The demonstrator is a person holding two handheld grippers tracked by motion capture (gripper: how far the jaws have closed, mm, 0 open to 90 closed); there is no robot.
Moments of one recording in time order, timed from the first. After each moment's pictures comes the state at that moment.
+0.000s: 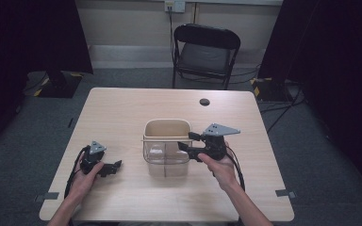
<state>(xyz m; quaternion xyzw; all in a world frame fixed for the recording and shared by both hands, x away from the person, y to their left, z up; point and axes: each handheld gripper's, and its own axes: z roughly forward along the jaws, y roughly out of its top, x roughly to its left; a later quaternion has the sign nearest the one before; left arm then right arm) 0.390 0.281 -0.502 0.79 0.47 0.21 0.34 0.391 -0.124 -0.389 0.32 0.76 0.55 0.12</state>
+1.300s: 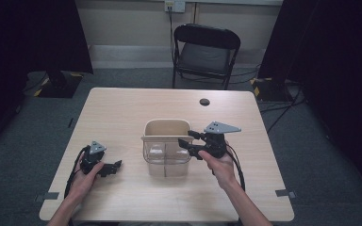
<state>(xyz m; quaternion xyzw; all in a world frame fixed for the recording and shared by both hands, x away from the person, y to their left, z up) 0.390 0.281 -0.502 0.79 0.47 0.21 0.34 0.396 -0.124 -0.388 0.33 0.75 0.55 0.12</state>
